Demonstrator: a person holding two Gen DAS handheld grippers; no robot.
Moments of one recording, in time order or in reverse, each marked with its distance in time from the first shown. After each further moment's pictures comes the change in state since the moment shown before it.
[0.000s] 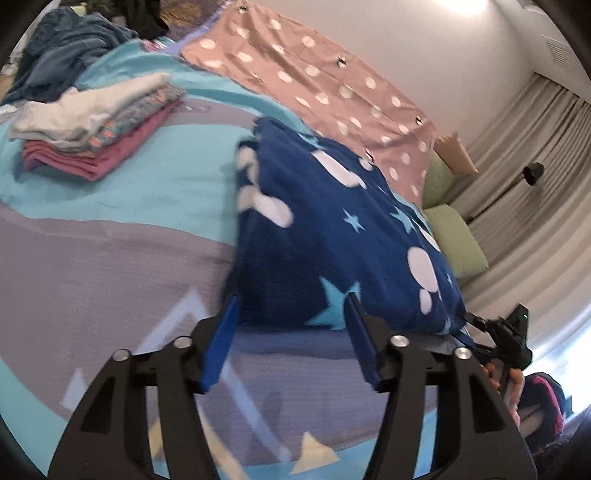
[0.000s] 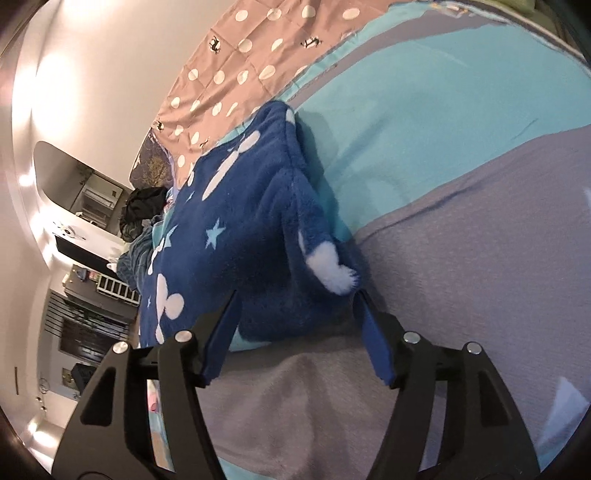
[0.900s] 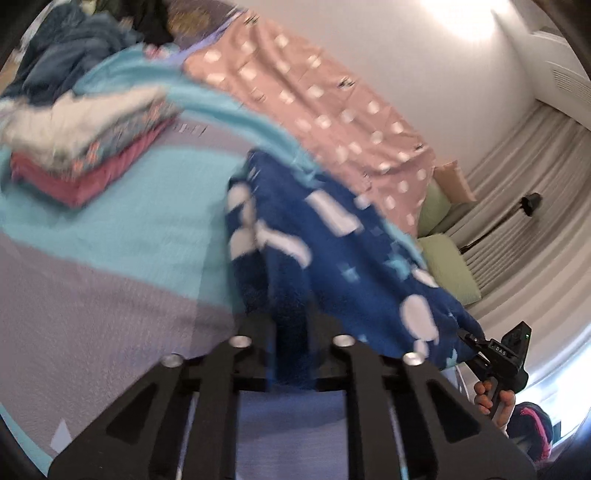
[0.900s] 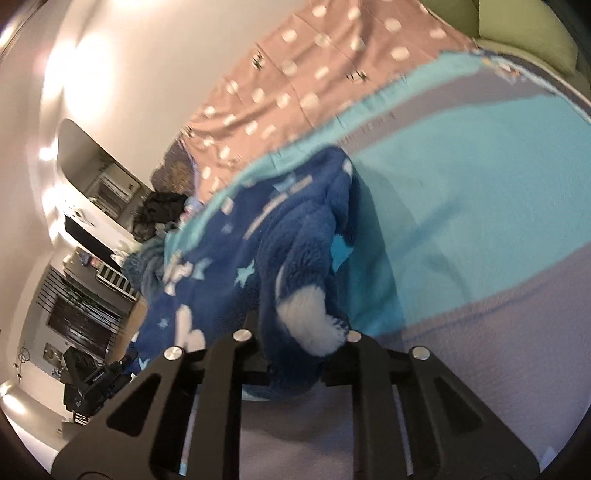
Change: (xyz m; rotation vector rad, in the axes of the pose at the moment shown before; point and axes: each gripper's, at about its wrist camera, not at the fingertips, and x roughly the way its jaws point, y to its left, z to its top) left arm 0.000 -0.007 0.038 -0.039 -0.126 -0.044; right arm -0.023 0.055 0.037 -0.176 -0.150 0.050
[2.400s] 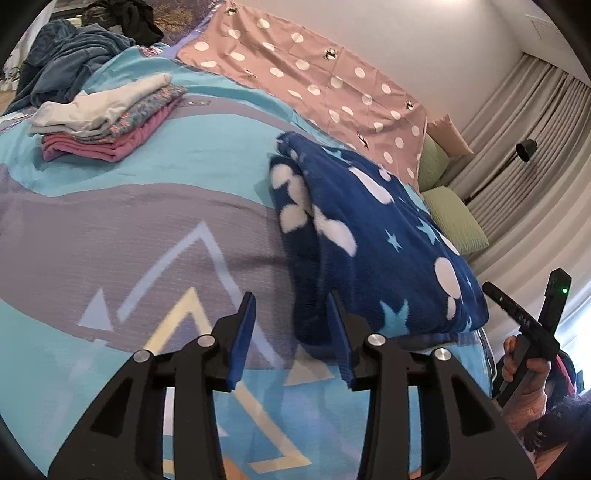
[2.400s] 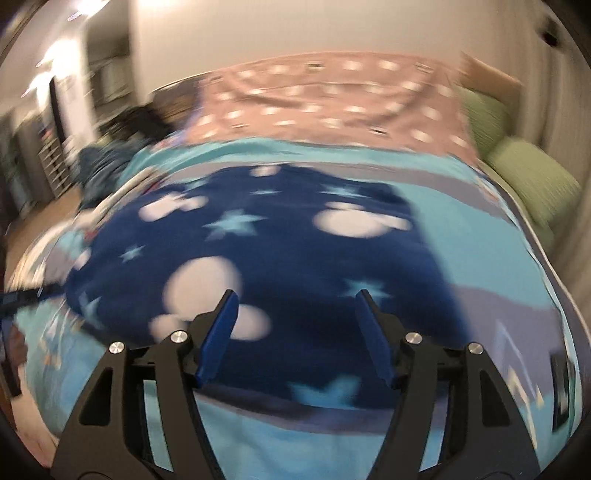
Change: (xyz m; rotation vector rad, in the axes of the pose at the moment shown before) left arm -0.055 0.010 -0.085 0.100 0.098 0.078; right arm -0.016 0.110 -0.123 -0.635 0.031 -0.305
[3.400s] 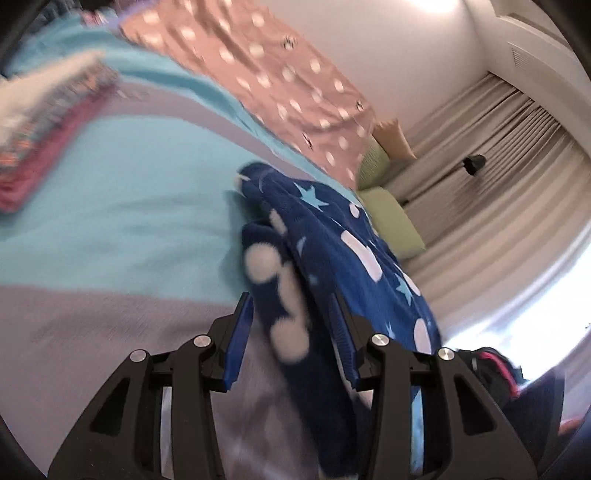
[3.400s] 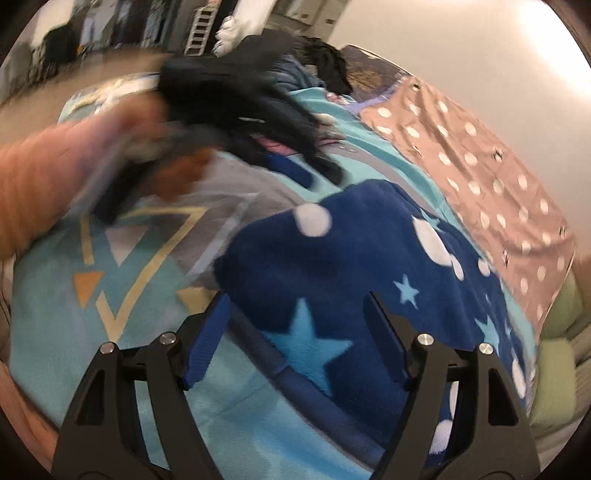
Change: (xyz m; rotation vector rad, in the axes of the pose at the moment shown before) left arm 0.113 0.058 0.105 -0.019 0.127 -0.388; right arm 0.041 0.233 -0.017 -0.714 0.044 0.108
